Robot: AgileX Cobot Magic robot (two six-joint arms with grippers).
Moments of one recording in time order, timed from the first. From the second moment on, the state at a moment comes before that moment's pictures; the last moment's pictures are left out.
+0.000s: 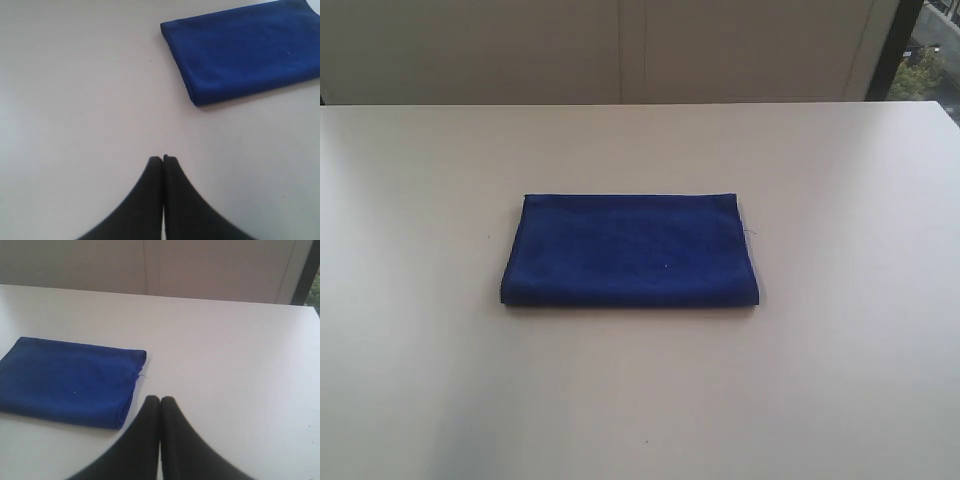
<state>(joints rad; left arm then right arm) -0.09 0.50 -0.50 -0.34 0.75 0.37 0.16 0.37 -0.43 0.14 0.48 -0.09</state>
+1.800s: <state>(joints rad) -0.09 0.50 -0.50 -0.34 0.75 0.37 0.00 0.00 -0.21 0.05 0.39 -0.02</state>
